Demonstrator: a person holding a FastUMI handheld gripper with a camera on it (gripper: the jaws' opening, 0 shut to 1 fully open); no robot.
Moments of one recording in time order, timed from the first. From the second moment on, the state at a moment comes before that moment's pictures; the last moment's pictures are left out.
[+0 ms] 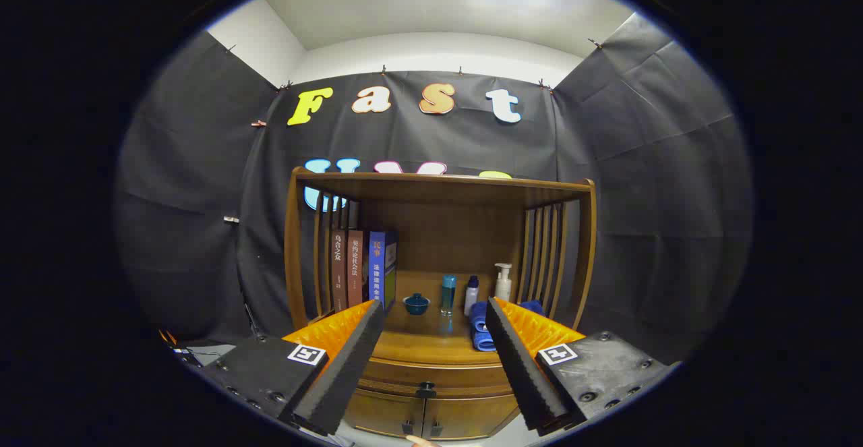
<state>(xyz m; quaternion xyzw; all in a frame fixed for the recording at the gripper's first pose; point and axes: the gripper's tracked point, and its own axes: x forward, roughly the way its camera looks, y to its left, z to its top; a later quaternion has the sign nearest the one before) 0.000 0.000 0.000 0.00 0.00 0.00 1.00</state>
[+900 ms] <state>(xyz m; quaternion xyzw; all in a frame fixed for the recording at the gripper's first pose) -0.006 -0.006 -0.007 0.02 0.01 0.00 1.00</state>
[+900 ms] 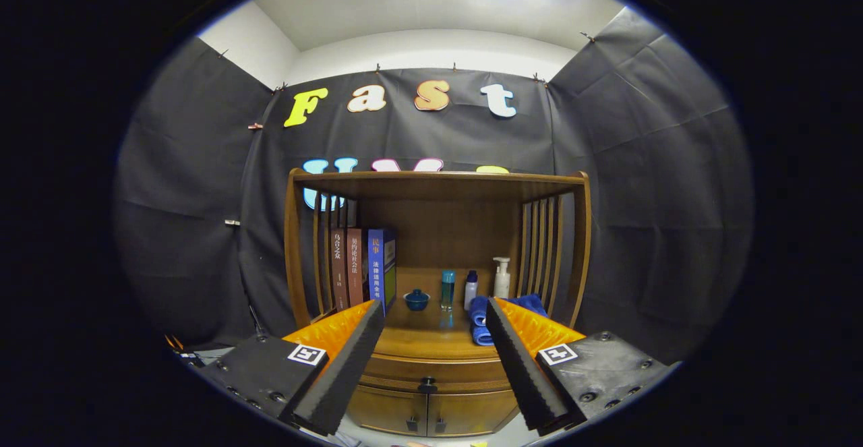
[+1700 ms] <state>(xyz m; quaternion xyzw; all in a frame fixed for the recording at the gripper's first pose) 0.016 -0.009 -0.064 0.02 0.06 -0.01 1.00</state>
